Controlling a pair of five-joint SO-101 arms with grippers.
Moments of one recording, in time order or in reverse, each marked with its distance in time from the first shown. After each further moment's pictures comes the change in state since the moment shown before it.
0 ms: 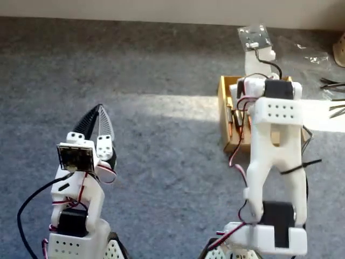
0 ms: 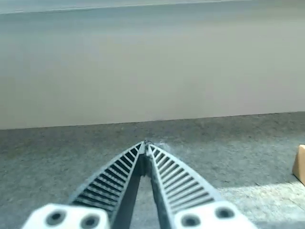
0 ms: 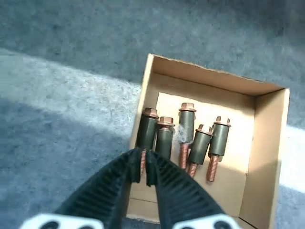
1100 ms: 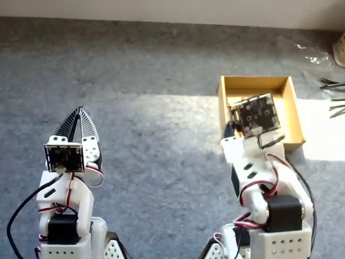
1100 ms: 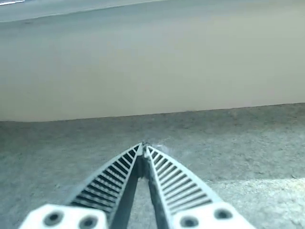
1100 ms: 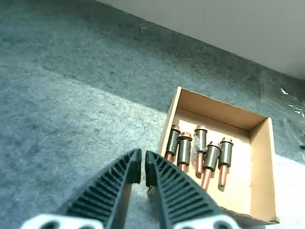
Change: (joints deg) left arm -6.4 -0.1 -8.8 12.7 -4.8; right arm -7.6 -60.6 41.0 -3.7 -2.3
